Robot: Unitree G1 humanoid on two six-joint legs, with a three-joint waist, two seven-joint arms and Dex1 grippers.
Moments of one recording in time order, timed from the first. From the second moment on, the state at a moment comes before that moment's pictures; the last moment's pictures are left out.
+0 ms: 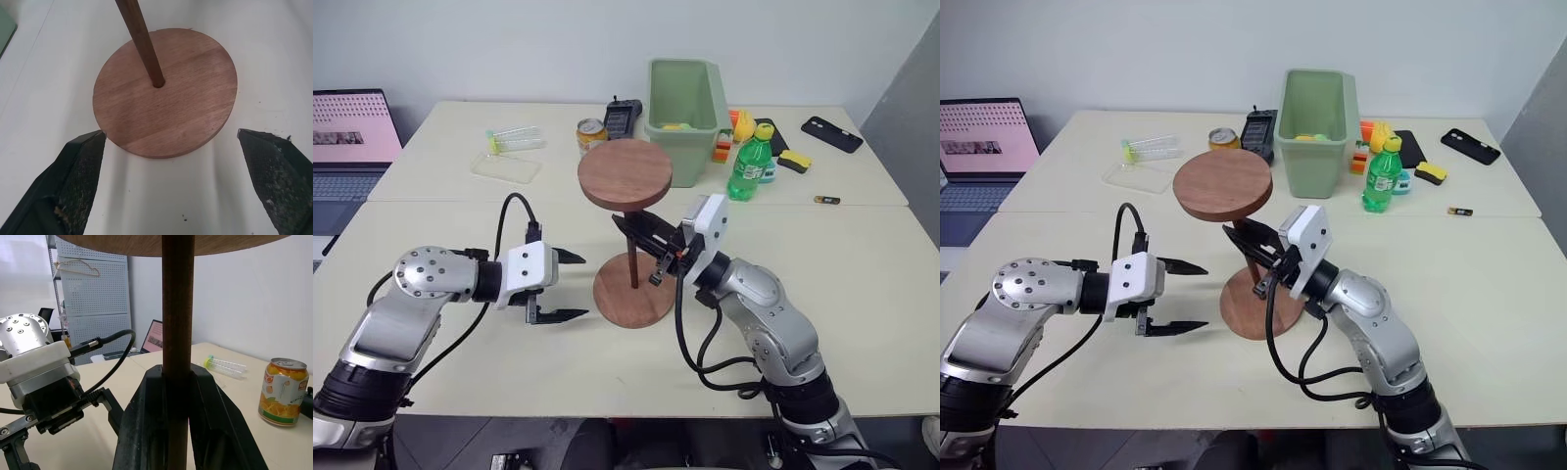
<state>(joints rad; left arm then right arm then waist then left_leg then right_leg) -0.30 0.93 -0.05 -0.20 -0.25 0.19 -1.21 -0.40 -0.14 0.28 -0.38 0.33 0.31 0.52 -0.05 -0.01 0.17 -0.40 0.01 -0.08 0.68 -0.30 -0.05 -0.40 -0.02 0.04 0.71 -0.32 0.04</state>
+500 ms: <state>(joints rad) -0.30 0.93 -0.05 -0.19 -0.25 0.17 -1.21 -0.38 -0.13 0.28 -0.37 0.32 0.28 0.52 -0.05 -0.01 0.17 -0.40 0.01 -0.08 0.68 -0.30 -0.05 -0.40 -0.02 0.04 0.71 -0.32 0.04</state>
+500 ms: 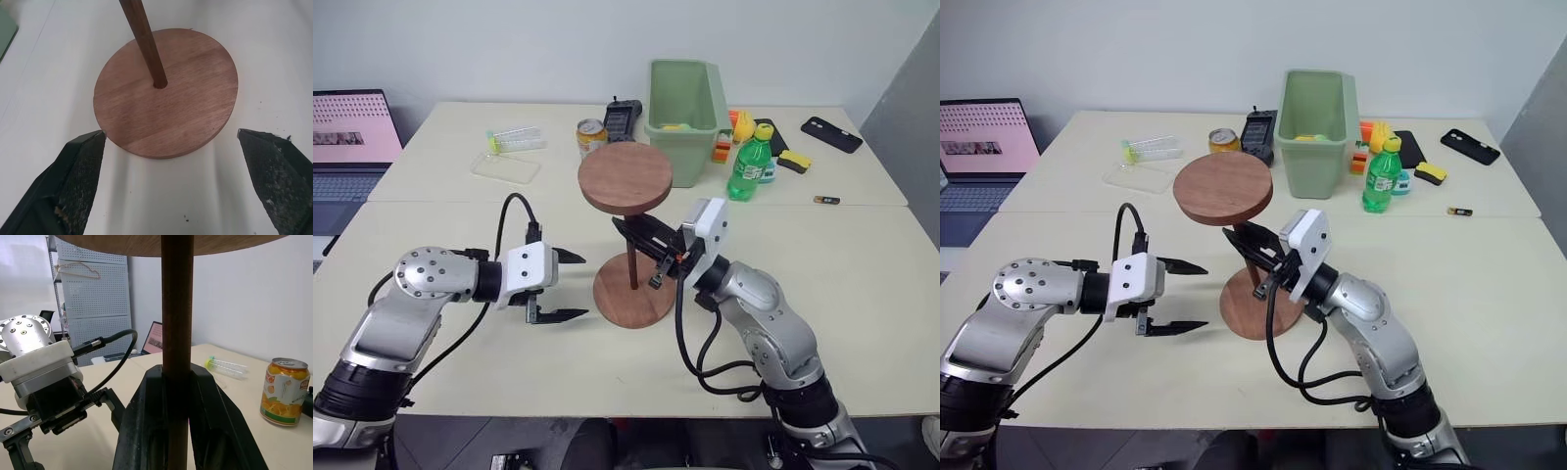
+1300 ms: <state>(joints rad) -0.30 0.92 -0.05 -0.18 -0.25 0.17 -1.21 -0.37 -0.15 0.29 -0.36 0.32 0.28 0.55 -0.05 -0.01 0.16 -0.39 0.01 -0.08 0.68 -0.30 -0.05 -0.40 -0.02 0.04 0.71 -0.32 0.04</state>
